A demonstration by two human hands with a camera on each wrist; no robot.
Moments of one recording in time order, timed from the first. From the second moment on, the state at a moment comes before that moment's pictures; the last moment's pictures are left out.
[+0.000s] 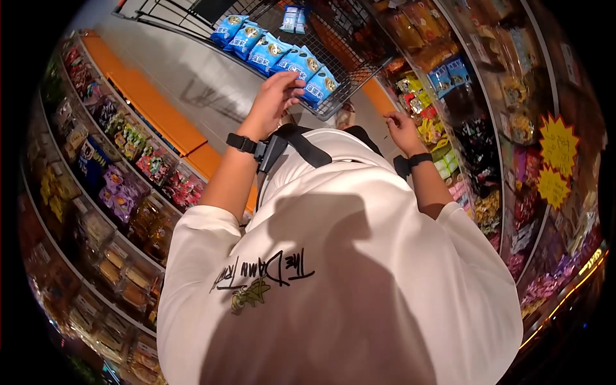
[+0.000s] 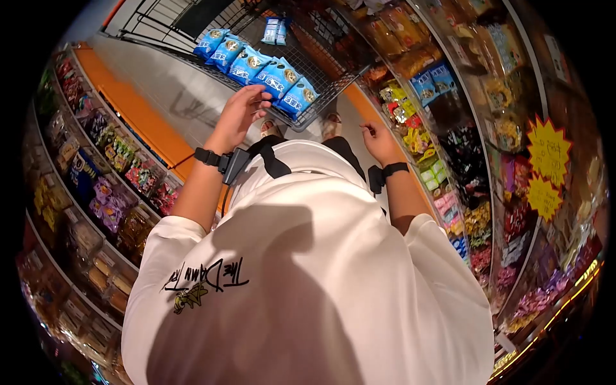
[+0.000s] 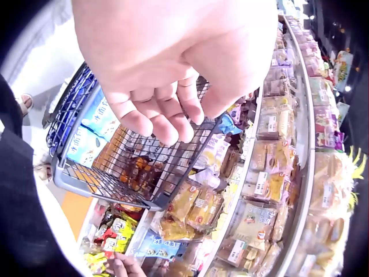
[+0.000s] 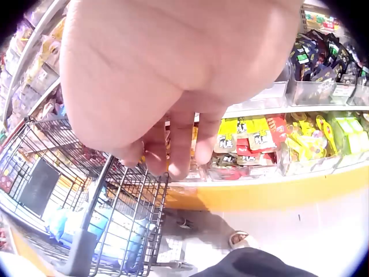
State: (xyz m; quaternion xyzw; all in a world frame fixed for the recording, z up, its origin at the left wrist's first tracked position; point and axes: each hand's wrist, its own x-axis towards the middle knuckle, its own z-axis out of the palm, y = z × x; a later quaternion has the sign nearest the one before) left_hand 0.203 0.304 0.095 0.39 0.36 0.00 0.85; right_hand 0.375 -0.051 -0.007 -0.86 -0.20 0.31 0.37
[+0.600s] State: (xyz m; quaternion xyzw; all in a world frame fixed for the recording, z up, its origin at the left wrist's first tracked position) left_hand 0.190 0.308 0.101 0.30 0.42 -0.02 0.86; right_hand 0.348 0.057 0.030 -0.79 -0.19 0.28 0.52
